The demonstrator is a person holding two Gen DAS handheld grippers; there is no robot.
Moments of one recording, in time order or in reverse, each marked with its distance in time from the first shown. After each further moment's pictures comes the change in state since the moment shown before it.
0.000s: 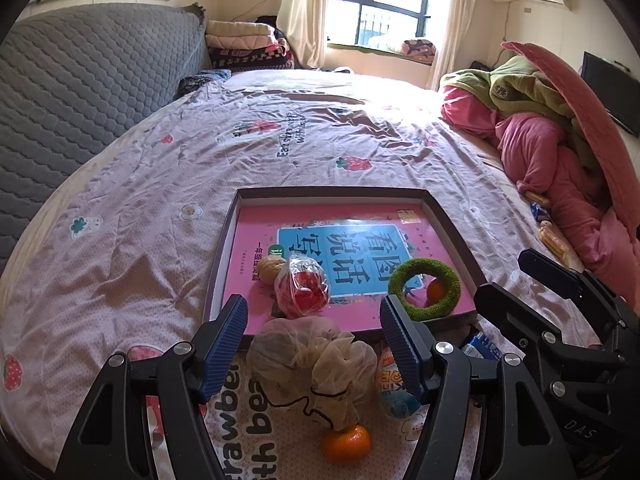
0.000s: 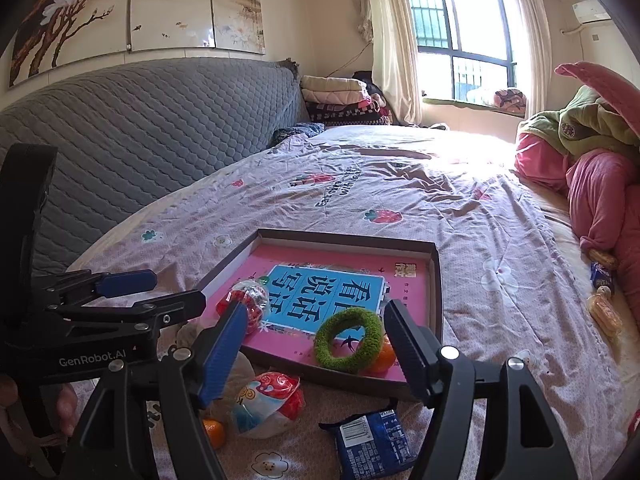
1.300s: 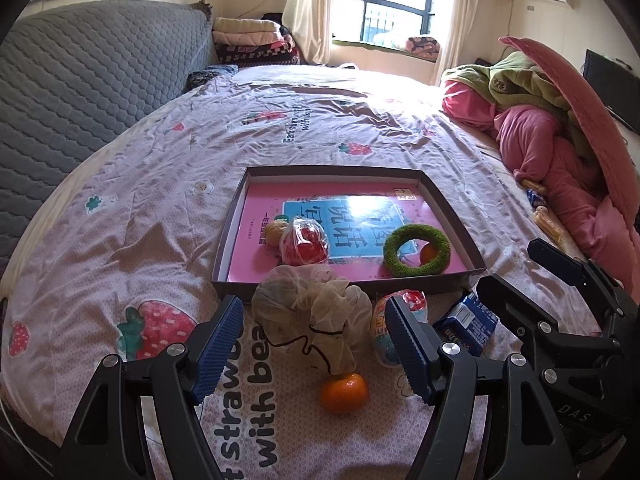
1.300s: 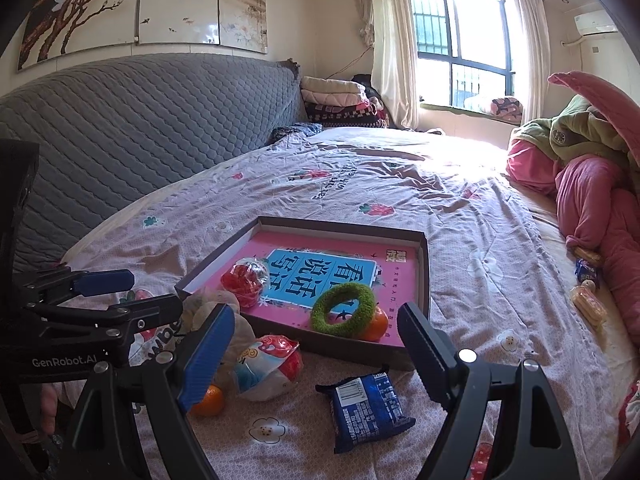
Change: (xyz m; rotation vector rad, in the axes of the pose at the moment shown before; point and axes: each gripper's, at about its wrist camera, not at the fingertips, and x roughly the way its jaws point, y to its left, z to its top) left arm -0.028 -0.003 -0.038 -0.006 0.014 0.022; right arm -0.026 0.008 -0.025 -0.033 -0.004 -0.039
